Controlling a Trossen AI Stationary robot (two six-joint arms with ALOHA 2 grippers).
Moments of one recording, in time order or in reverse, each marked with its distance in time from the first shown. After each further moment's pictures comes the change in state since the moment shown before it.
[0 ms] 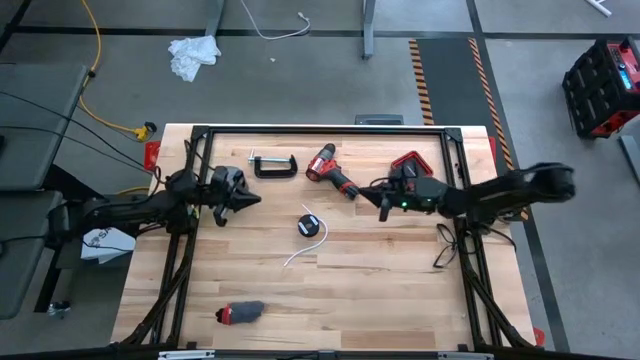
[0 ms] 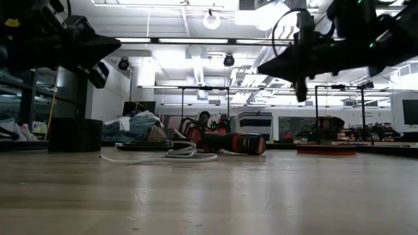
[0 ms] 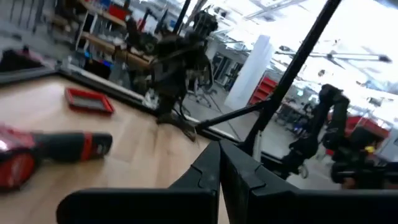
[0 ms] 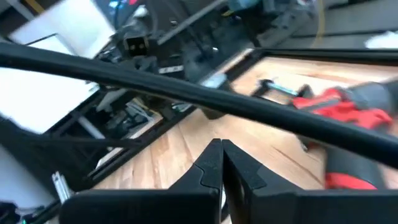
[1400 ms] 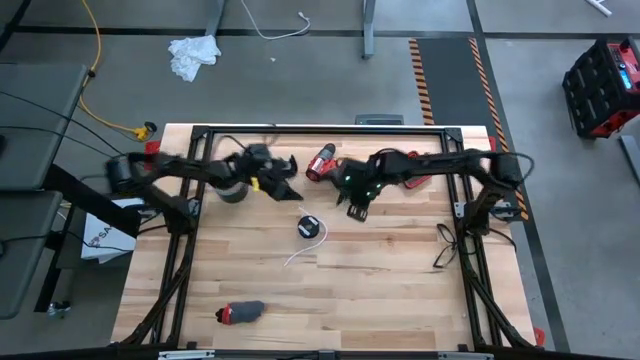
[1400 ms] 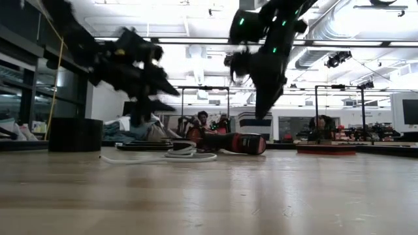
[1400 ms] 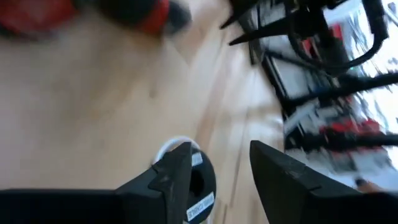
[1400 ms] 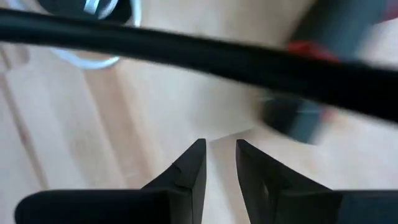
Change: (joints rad) left arm 0.092 0.987 0.537 -0.210 0.209 -0.225; right arm -0.104 0.513 0.962 -1.646 -0.218 -0.429
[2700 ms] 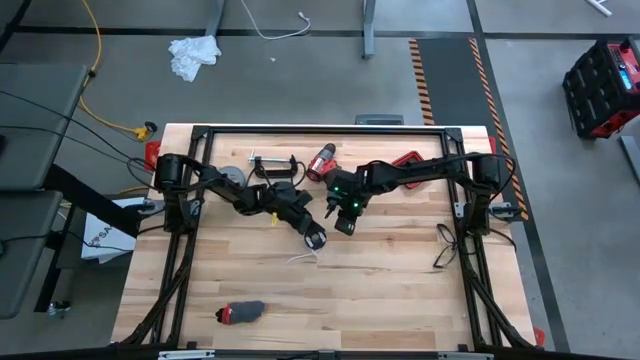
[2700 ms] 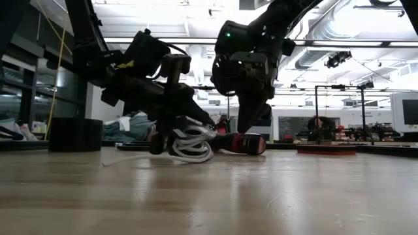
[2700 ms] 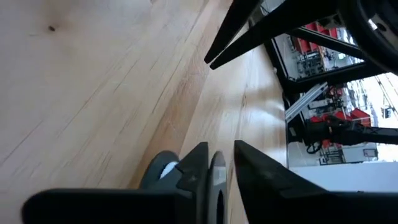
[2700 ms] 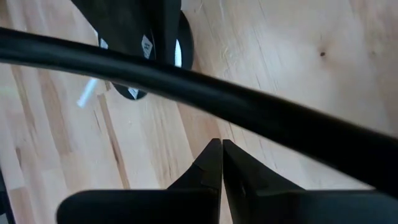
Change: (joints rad) left arm -0.316 0.380 0.068 0.325 -0.247 -0.200; right arm 0.046 0.121 0.000 0.199 -0.278 0.115
